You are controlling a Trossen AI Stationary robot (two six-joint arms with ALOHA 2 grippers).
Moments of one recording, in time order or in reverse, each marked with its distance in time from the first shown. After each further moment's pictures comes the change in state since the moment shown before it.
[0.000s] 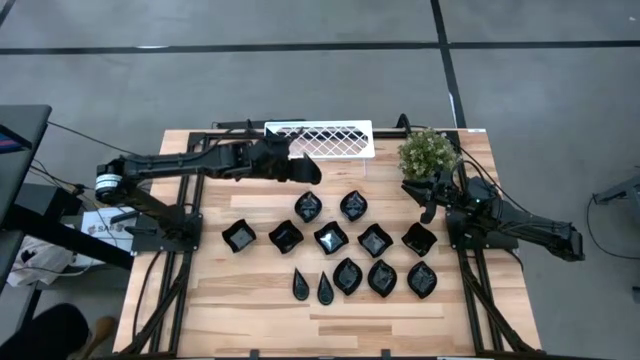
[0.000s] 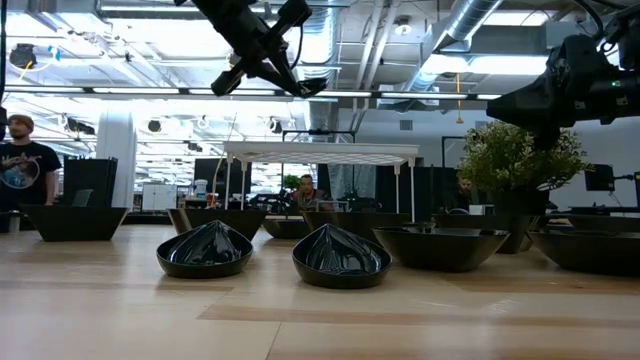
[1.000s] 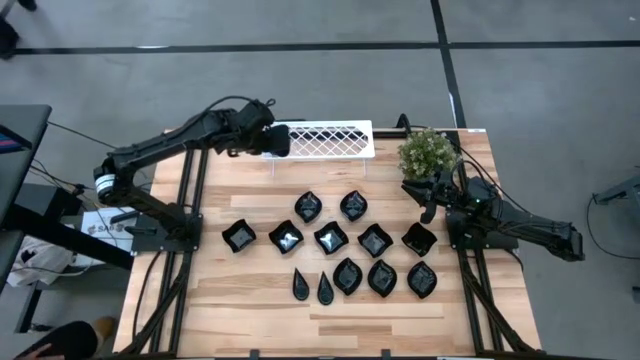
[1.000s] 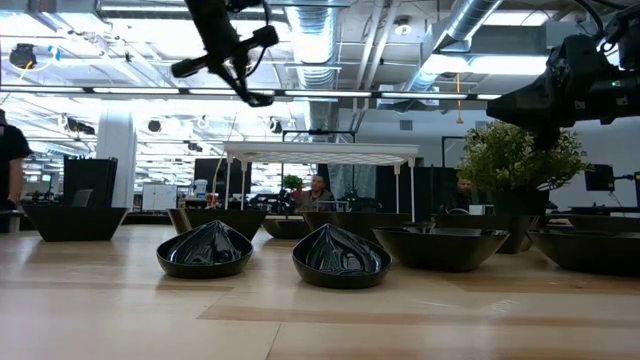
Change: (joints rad) left arm 0.242 0.000 0.219 -0.512 -0.079 -0.072; right arm 0.000 0.000 0.000 0.000 0.000 0.000
